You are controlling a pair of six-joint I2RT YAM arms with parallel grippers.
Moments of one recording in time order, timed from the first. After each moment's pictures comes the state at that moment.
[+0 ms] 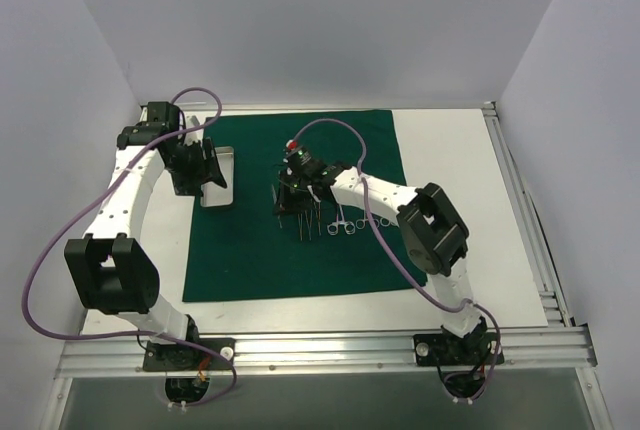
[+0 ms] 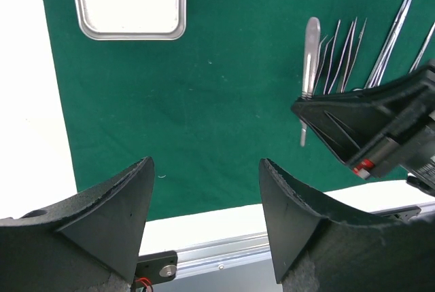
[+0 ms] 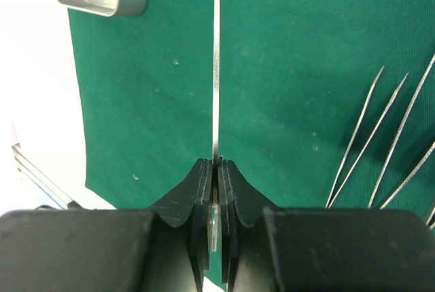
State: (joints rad) left arm -0.02 1.60 1.53 -1.08 0.22 -0.31; right arm 0.78 2.08 1.58 -0.36 -0.21 0.76
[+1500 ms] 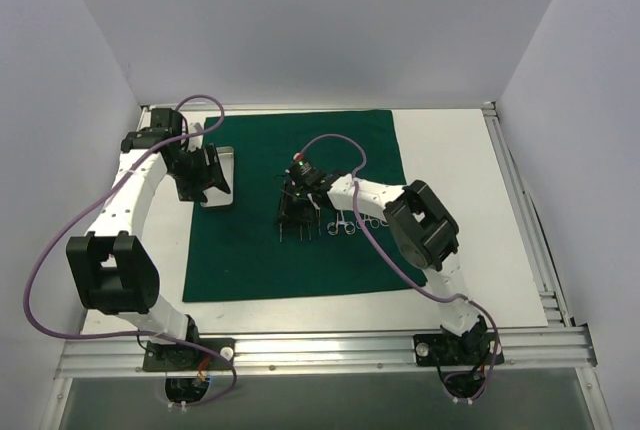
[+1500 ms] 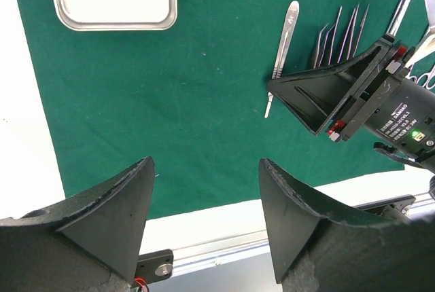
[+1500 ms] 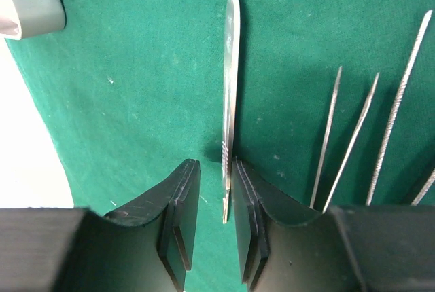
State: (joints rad) left arm -0.02 1.60 1.46 -1.04 0.27 -0.31; right arm 0.77 2.17 1.52 -0.30 -0.22 0.88
